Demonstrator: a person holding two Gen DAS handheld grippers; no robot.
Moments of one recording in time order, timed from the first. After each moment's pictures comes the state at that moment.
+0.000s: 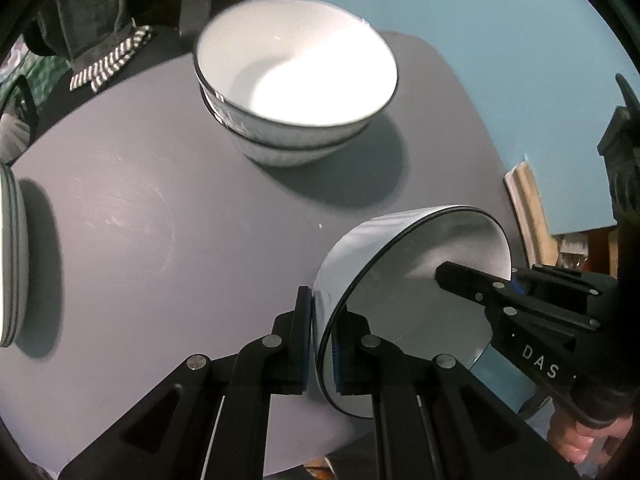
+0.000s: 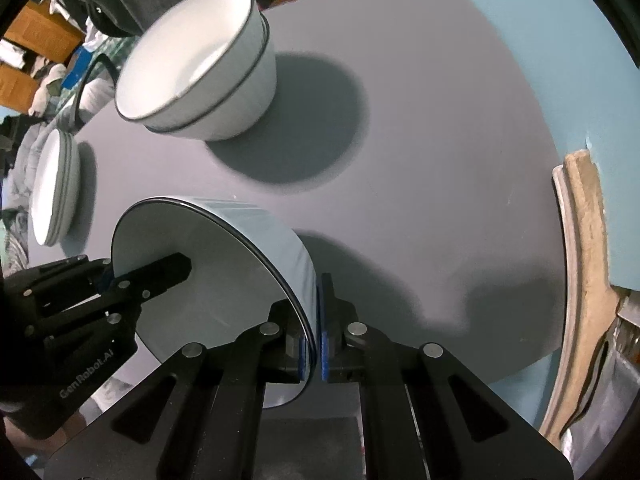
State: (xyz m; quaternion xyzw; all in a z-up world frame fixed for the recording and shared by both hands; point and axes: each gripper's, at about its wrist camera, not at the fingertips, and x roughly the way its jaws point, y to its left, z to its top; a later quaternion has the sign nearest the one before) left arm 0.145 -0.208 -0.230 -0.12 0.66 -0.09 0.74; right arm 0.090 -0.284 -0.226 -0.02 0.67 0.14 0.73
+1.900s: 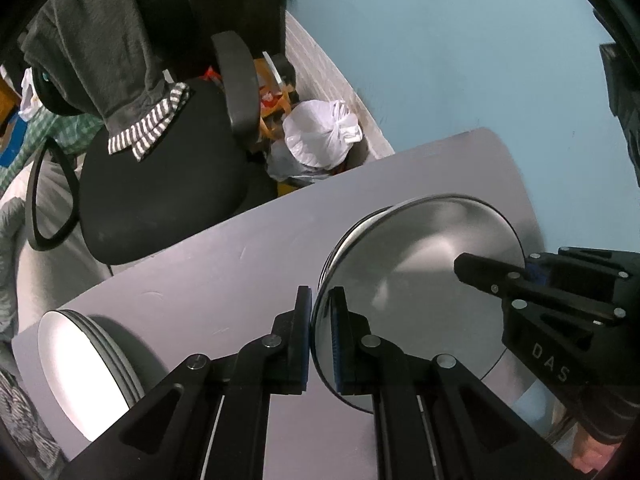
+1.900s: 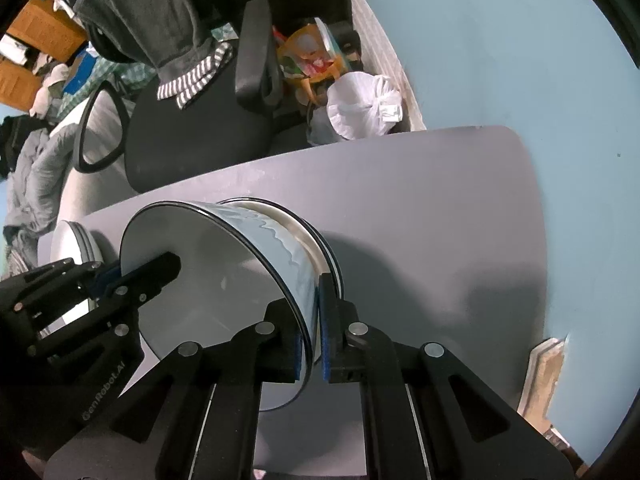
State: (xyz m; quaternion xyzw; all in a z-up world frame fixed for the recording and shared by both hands) left arm 0.265 -0.156 -0.197 -0.06 0.66 -0.04 0.75; right arm 0.208 -0.228 -0.191 -0.06 0.67 0.15 0.72
